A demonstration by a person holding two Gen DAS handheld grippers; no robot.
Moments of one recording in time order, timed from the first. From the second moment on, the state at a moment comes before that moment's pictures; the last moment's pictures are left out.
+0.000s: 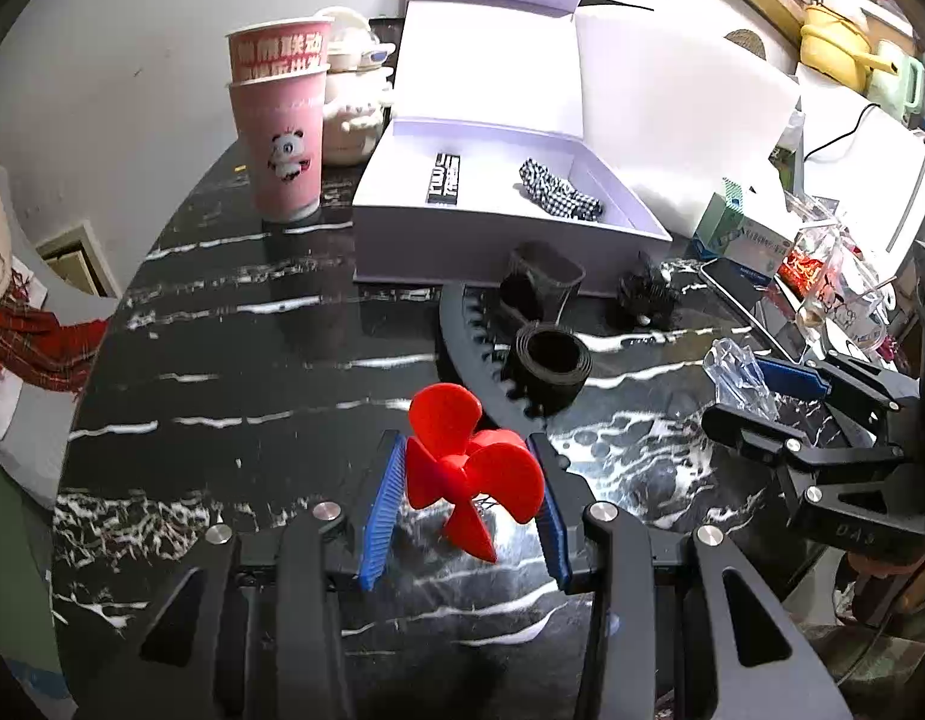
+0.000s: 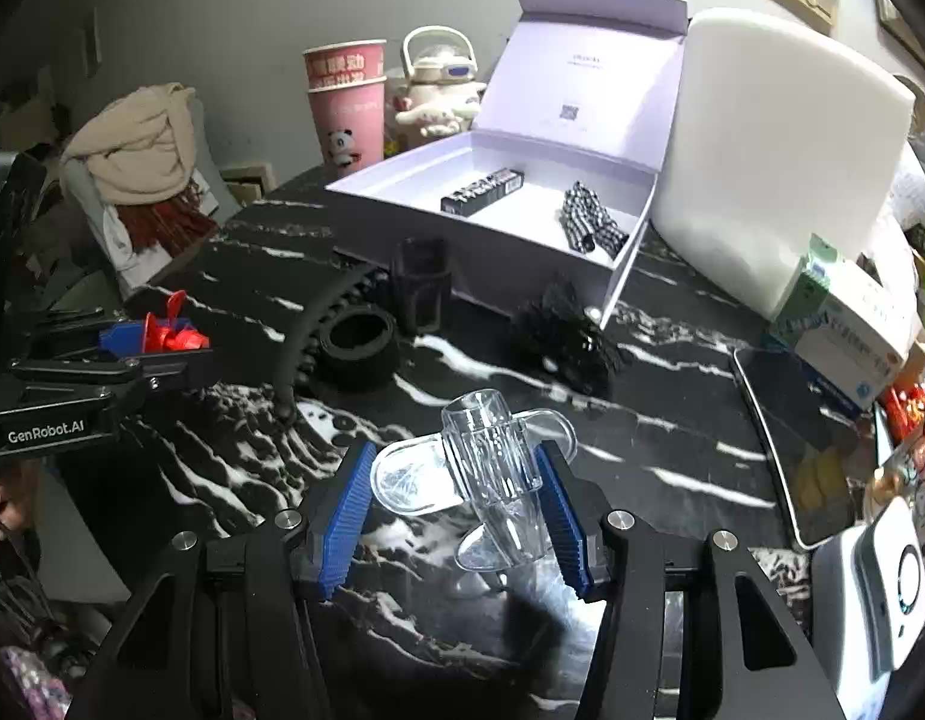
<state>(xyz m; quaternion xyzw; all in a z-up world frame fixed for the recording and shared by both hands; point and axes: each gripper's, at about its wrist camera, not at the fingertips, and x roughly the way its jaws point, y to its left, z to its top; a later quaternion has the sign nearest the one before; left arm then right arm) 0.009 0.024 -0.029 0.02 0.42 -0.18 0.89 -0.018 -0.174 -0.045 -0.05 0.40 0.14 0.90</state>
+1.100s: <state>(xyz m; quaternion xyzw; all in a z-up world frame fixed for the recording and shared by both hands) 0.096 -0.010 0.033 0.02 0.40 -0.20 0.89 0.047 -0.195 0.008 -0.04 0.40 0.15 0.90</state>
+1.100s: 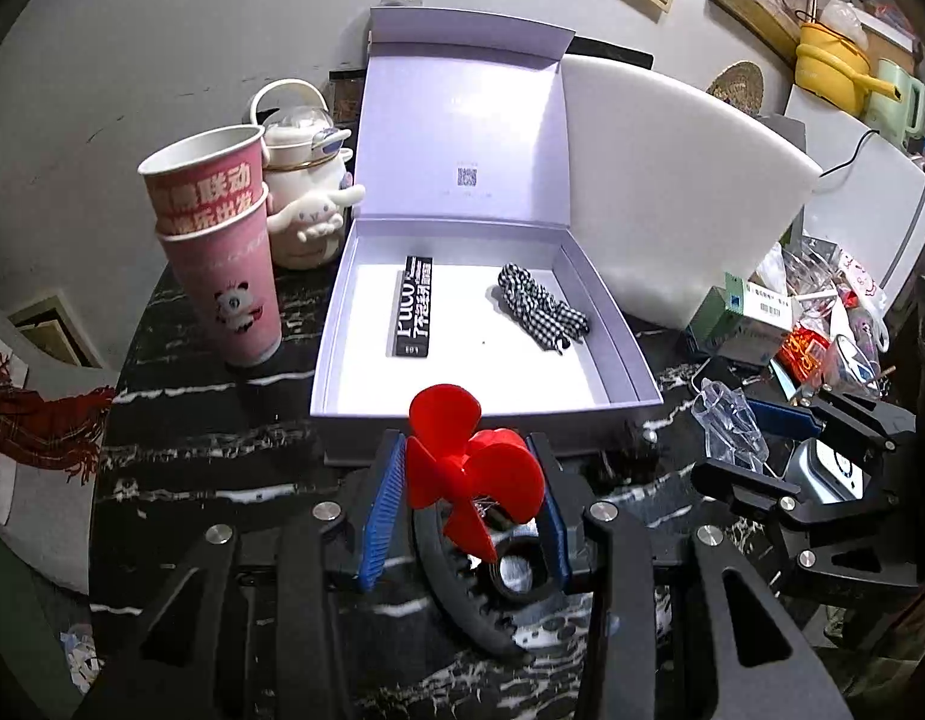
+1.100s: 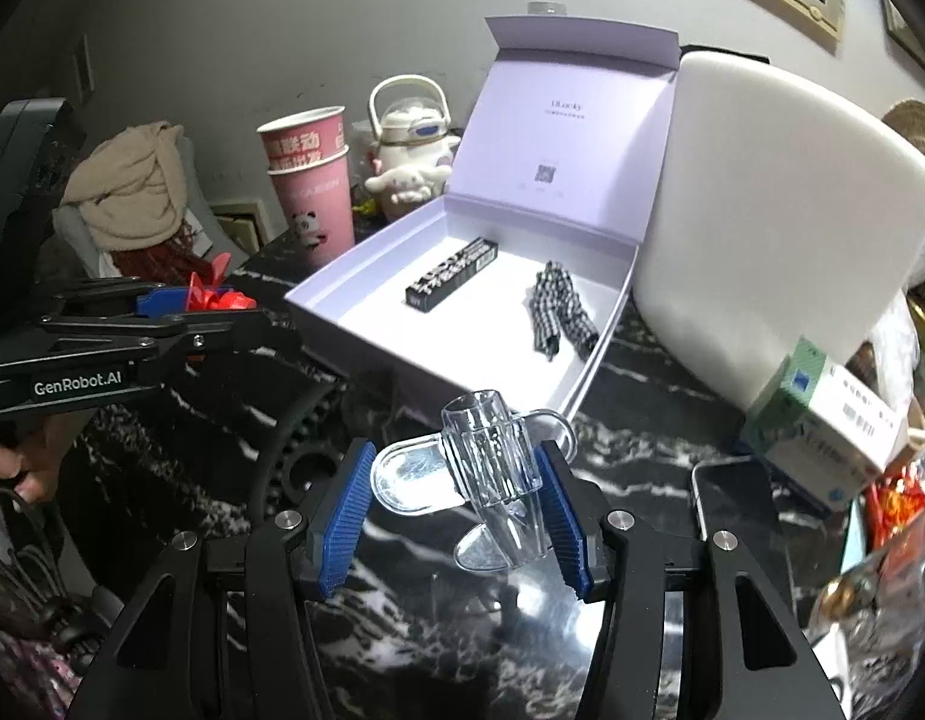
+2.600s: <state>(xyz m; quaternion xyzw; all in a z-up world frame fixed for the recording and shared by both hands) 0.248 -0.045 0.065 0.04 0.37 -0.22 0.90 0.192 -0.202 0.047 -0.06 0.35 0.17 0.92</state>
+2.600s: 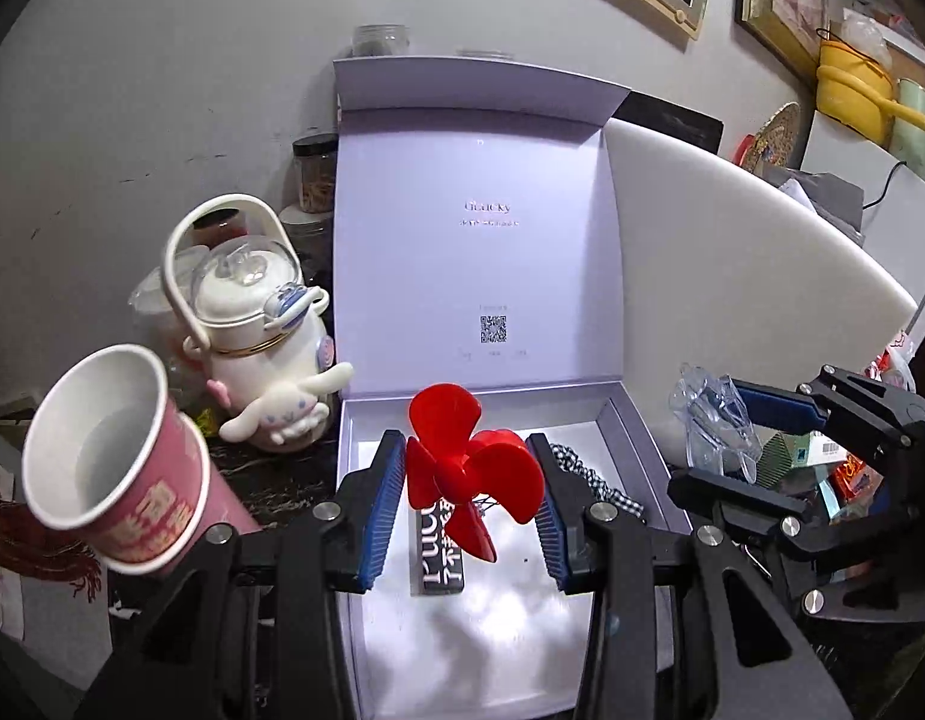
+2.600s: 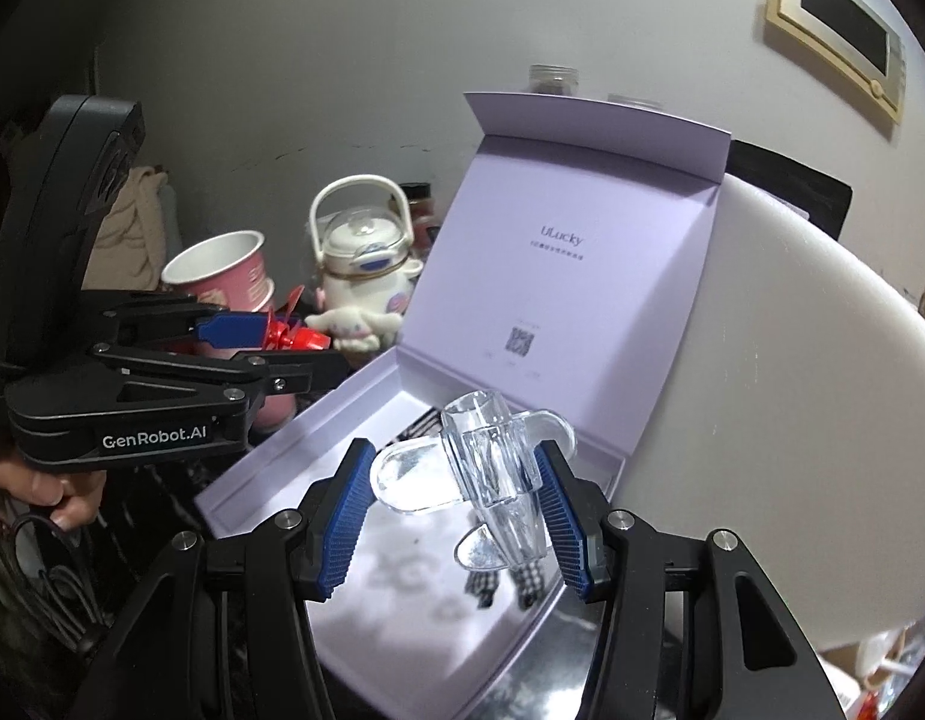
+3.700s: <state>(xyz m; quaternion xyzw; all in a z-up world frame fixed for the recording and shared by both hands) 0.301 -0.077 -0.017 0.06 0.46 -0.23 0.86 0.250 -0.204 -0.015 -0.05 0.42 0.16 0.89</state>
